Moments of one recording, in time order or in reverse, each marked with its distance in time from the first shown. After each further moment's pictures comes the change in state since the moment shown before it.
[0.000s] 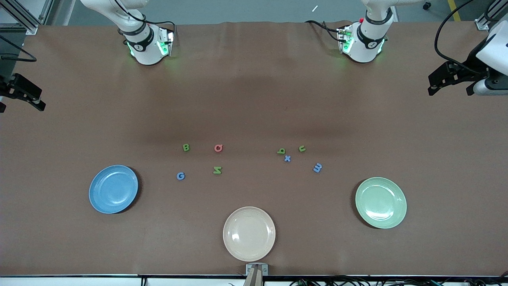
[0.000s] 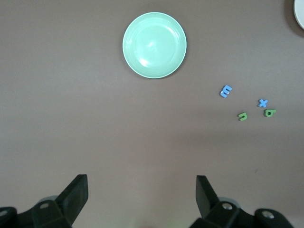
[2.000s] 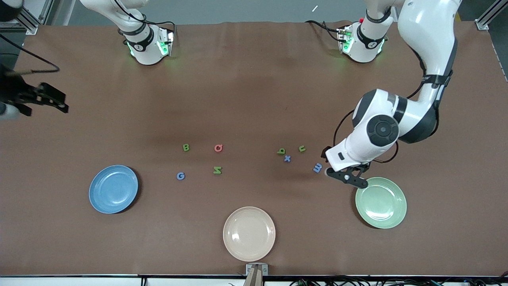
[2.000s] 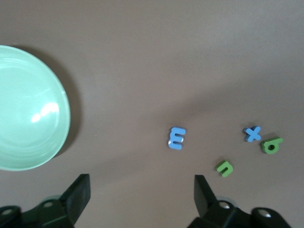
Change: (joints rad) left arm -0.241 0.600 -0.079 -0.026 0.112 0.549 0.006; right arm 0.046 0.092 0.002 -0.015 0.001 -0.073 0.001
